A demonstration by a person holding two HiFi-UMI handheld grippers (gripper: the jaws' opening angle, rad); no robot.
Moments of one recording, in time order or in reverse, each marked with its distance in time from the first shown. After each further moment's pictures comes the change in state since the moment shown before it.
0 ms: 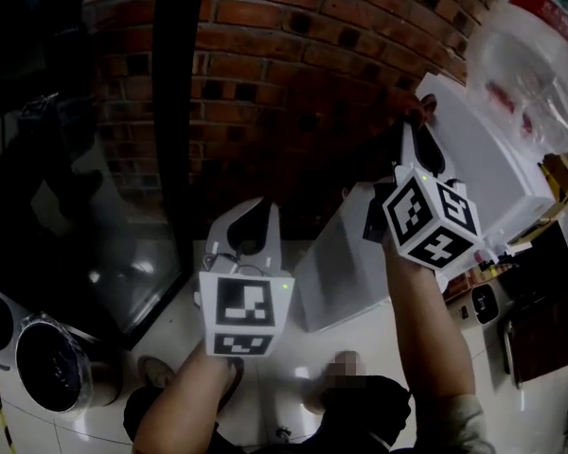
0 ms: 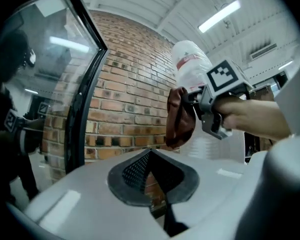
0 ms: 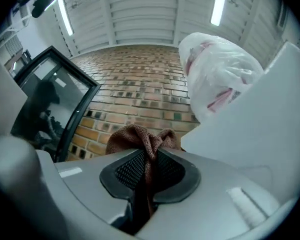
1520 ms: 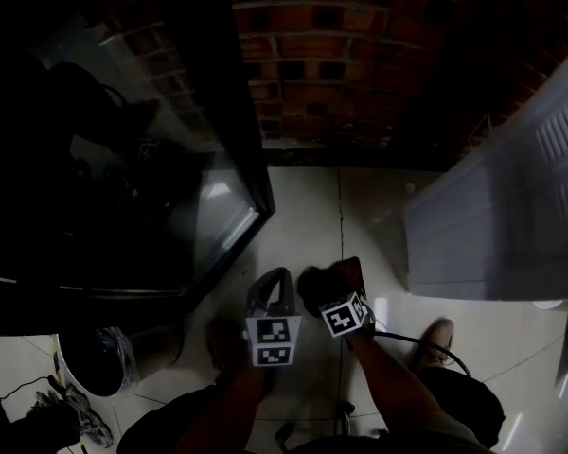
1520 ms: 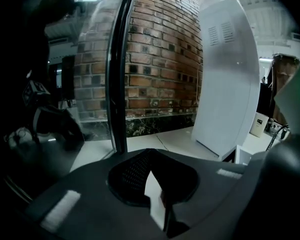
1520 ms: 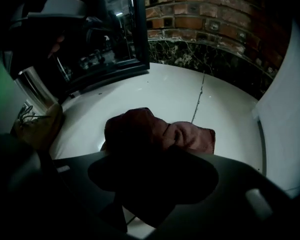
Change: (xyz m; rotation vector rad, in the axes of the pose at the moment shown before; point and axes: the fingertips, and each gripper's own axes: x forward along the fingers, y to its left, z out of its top) left arm -0.095 0.054 -0.440 -0.092 0.596 0.186; right arm -0.344 0.217 -0.692 -0.160 1.367 0.698
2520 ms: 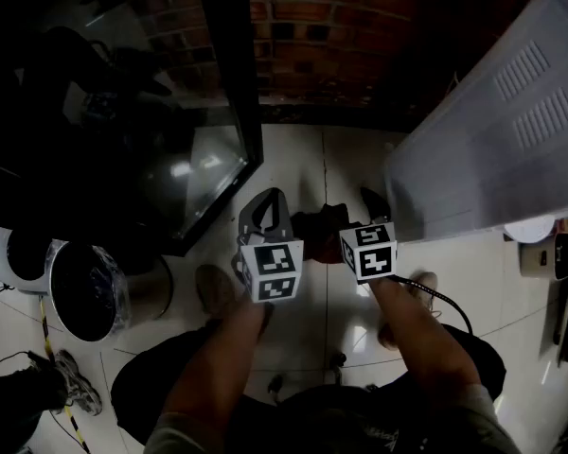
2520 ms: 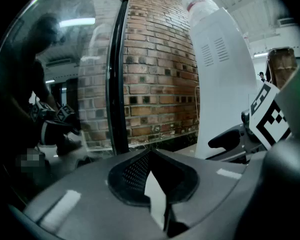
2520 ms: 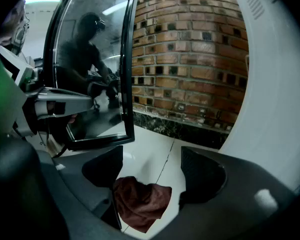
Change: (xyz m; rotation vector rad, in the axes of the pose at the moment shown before) left arm -0.046 -0.007 0.083 0.055 -0.163 0.091; right arm -0.199 -0.045 0.126 0.059 -0.480 -0.130
